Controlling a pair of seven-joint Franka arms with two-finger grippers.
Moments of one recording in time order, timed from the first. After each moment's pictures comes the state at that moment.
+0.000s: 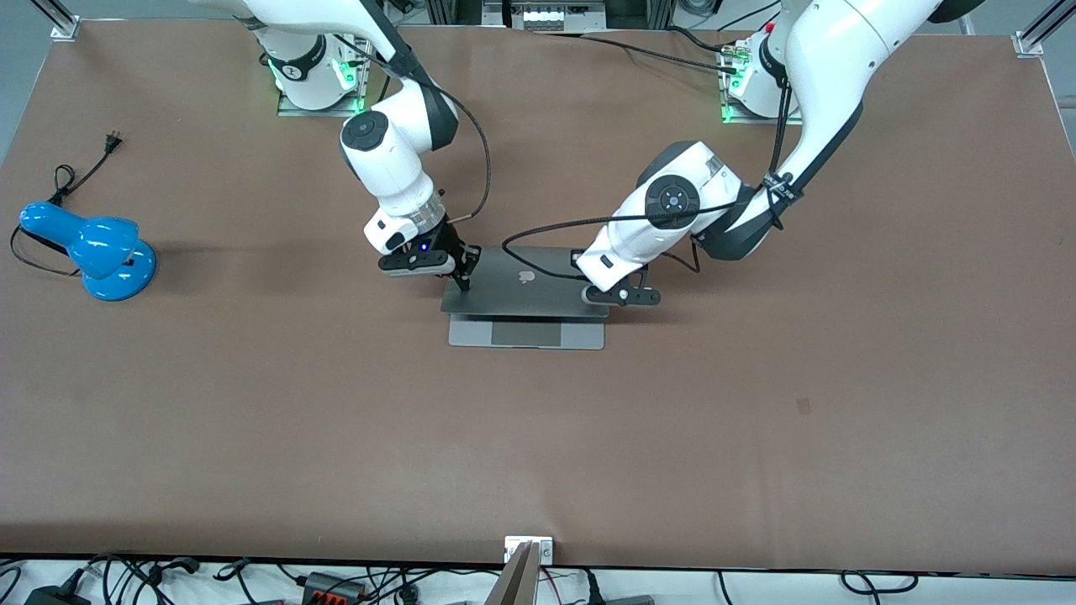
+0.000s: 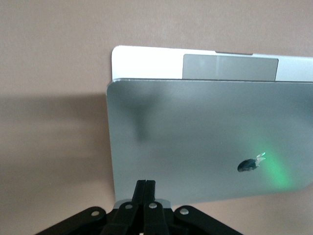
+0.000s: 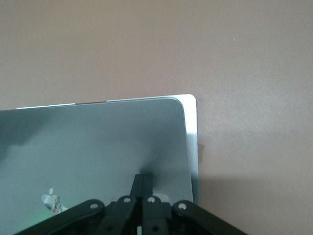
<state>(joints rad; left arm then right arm) 0.04 0.63 -0.73 -1.82 0.23 2.32 -0.76 0.65 0.39 0.00 -2.22 0.17 3.01 0.54</state>
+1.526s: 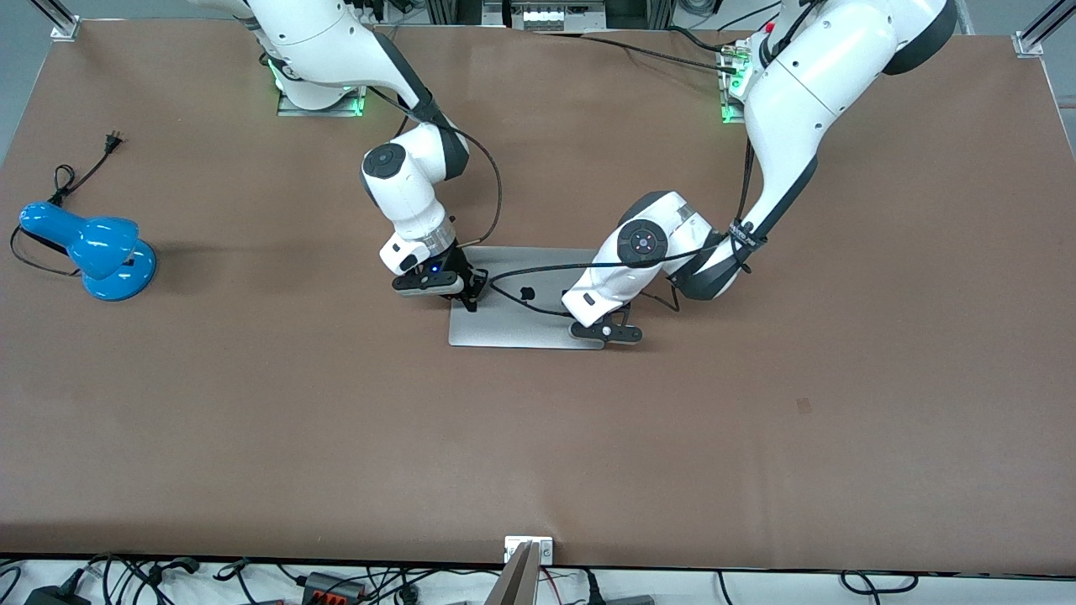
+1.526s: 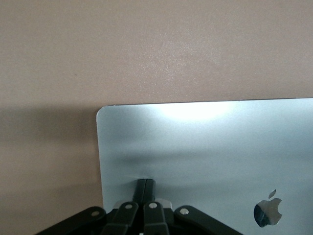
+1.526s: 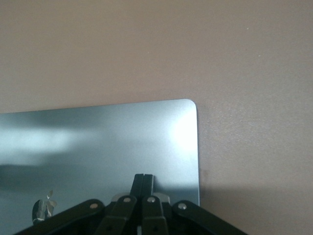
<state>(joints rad) -0.15 0.81 -0.54 -1.67 0.34 2.43 -0.76 0.66 0.58 -0.01 -2.16 0.17 3.21 0.53</state>
